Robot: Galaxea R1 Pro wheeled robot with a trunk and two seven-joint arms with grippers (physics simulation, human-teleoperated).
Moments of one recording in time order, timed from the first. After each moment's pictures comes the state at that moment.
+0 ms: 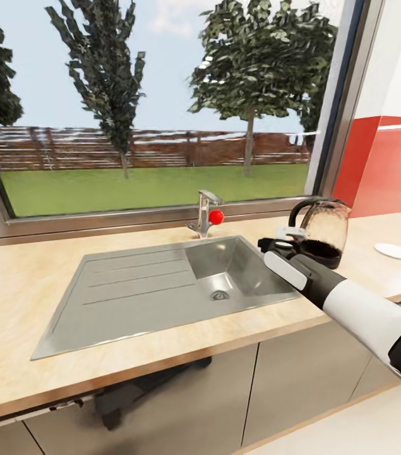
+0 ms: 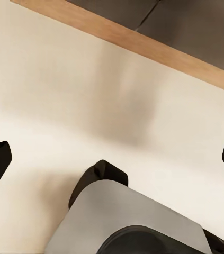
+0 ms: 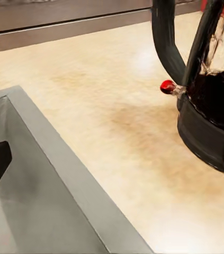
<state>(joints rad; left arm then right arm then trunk) -0.04 0.22 0.30 -0.02 0.44 -0.24 -0.42 -1.23 -0.22 1.01 -0.79 -1.18 0.23 -0.83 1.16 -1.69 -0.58</state>
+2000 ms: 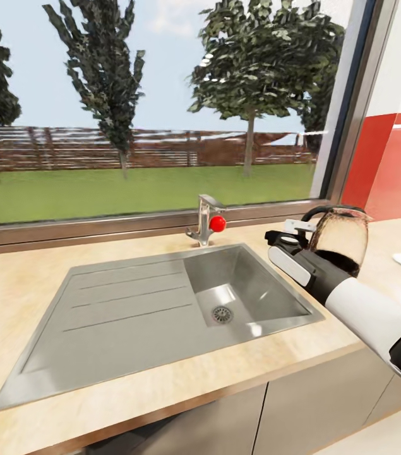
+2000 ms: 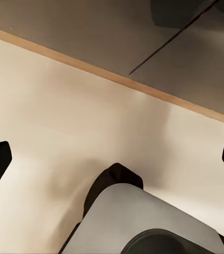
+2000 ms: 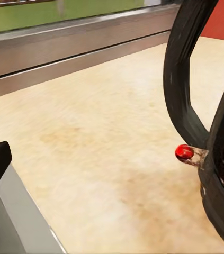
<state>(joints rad) -0.02 0.25 0.31 -0.02 0.44 -0.24 -0.42 -1.23 -0.23 0.92 -0.79 -1.10 0.19 -0.85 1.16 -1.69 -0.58</state>
